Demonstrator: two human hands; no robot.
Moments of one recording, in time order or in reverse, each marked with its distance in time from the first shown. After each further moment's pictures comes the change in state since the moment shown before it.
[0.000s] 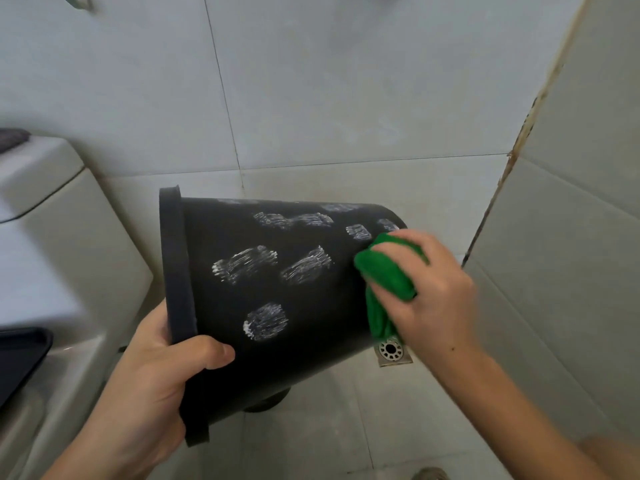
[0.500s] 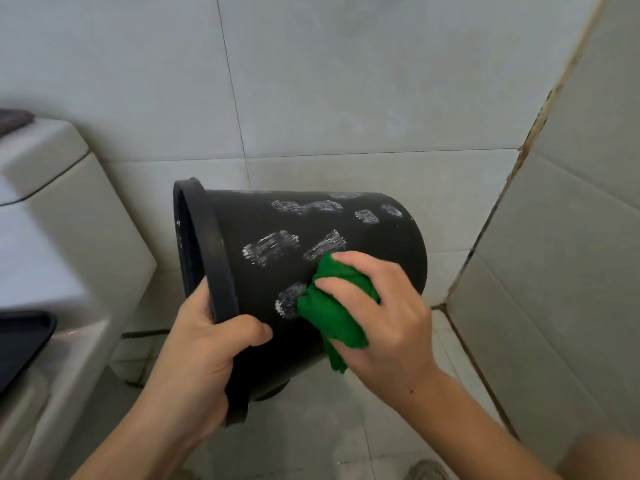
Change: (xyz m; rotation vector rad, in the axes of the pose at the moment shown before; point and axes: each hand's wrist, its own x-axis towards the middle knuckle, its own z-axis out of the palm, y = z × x) left_hand 0.010 -0.018 0.014 -0.036 0.008 0.038; right_hand -0.023 -0.051 0.011 0.166 0.029 -0.284
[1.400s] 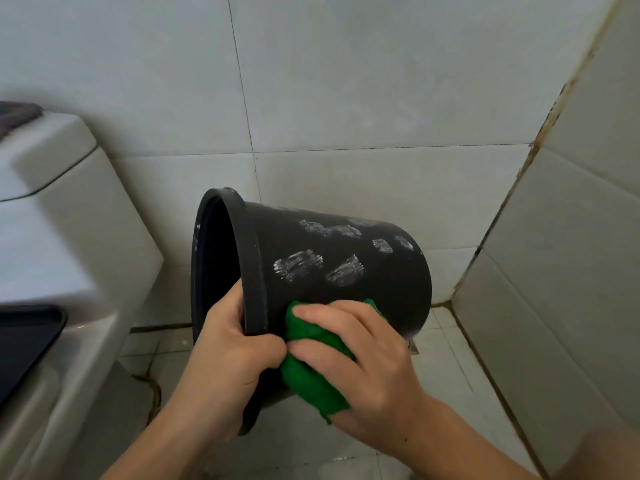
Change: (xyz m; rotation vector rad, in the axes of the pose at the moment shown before) left_hand -0.002 -0.009 -0.003 0.147 -0.097 0.000; right_hand -0.020 -0.024 0.011 0.194 -0.087 -0.156
